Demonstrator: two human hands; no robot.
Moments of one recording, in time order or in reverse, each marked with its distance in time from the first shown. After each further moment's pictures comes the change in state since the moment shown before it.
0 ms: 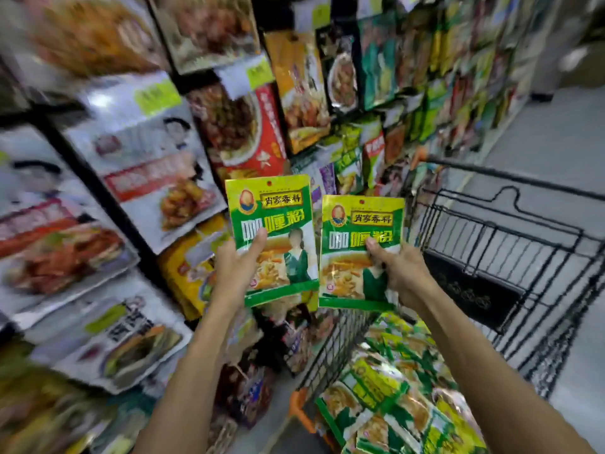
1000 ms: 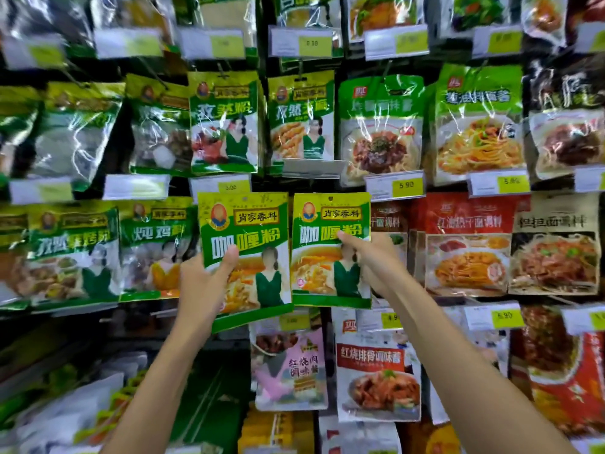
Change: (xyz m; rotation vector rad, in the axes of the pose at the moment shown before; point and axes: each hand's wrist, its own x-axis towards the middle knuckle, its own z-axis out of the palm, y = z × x) left_hand -0.109 0.209 -0.404 0.225 0.959 0.362; right_hand -0.151 -0.251 0.436 0.047 -0.894 -0.410
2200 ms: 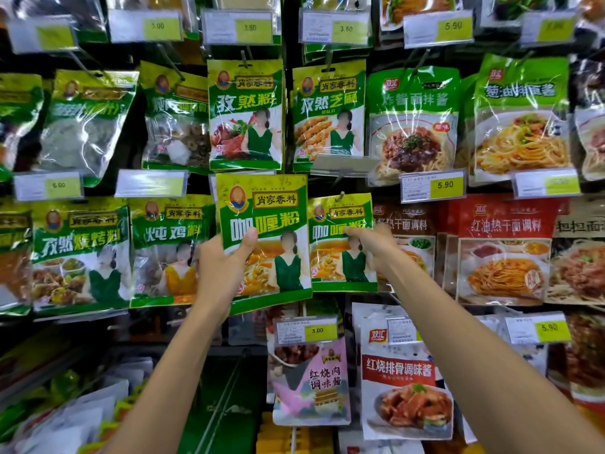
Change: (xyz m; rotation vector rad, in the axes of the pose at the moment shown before) left_hand 0.039 -0.002 -0.002 -0.069 -0.037 -0.017; right_hand 0.074 0.008 0.044 -0.122 0.162 0.128
